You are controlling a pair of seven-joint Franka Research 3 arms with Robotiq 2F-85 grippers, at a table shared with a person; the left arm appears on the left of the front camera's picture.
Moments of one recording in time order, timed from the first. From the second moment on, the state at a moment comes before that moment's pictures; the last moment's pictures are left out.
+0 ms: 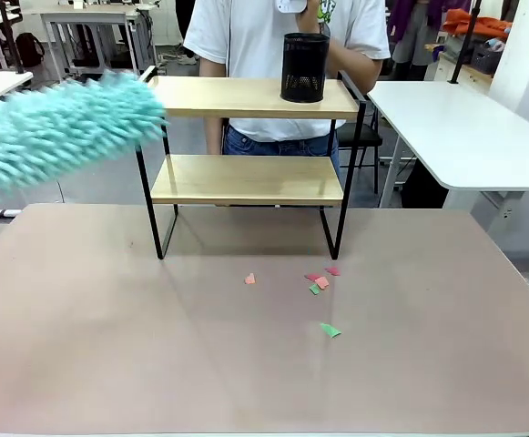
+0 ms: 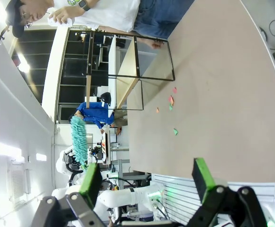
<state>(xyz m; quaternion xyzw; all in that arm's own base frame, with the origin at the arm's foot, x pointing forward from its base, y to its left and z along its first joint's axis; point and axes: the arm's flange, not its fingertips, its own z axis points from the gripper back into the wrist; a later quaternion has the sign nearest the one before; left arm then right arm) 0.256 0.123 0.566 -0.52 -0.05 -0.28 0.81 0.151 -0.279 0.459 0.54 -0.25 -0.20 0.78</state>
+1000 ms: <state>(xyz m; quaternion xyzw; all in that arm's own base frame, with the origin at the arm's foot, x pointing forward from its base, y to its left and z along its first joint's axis) 0.287 0.224 0.482 -0.64 -0.17 -0.01 0.75 0.151 -0.279 0.460 0.54 -0.25 -0.20 0.78</state>
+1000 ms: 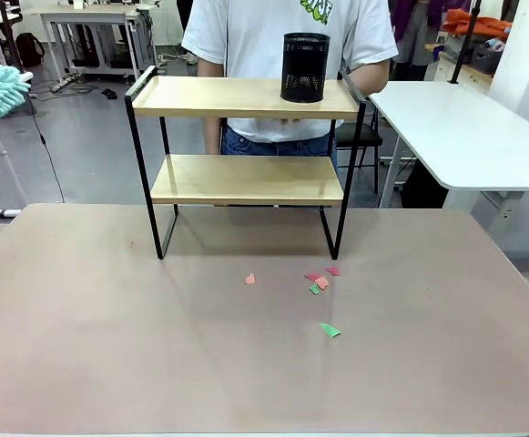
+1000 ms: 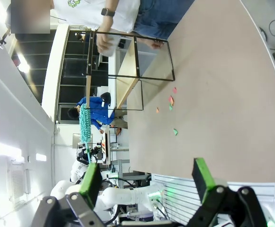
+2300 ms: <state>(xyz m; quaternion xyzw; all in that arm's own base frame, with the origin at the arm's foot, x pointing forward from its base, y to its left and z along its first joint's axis) 0.254 0.120 0.575 -0.69 -0.08 -0.33 0.64 0.193 -0.177 0.566 0.62 -0.18 0.06 0.76</state>
